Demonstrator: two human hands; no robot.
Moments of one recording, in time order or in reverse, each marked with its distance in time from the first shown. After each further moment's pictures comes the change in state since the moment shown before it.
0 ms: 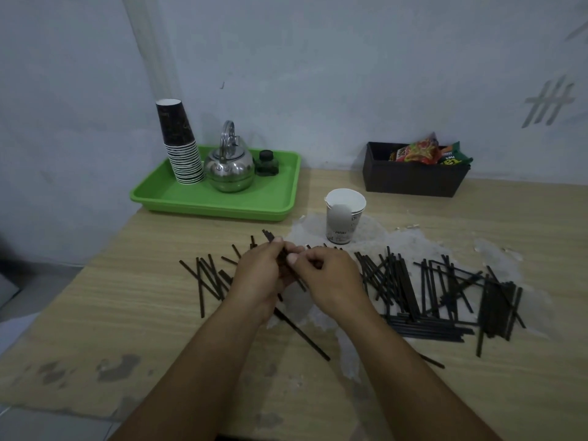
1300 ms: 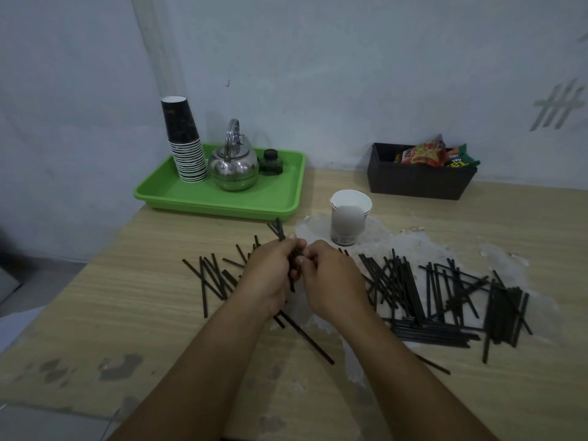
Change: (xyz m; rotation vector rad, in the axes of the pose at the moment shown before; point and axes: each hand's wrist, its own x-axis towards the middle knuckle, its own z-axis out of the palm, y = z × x) left_hand 0.014 -0.002 0.006 0.027 -0.022 -0.028; right_hand 0.001 -0.009 0.006 -0.347 0.016 -0.094
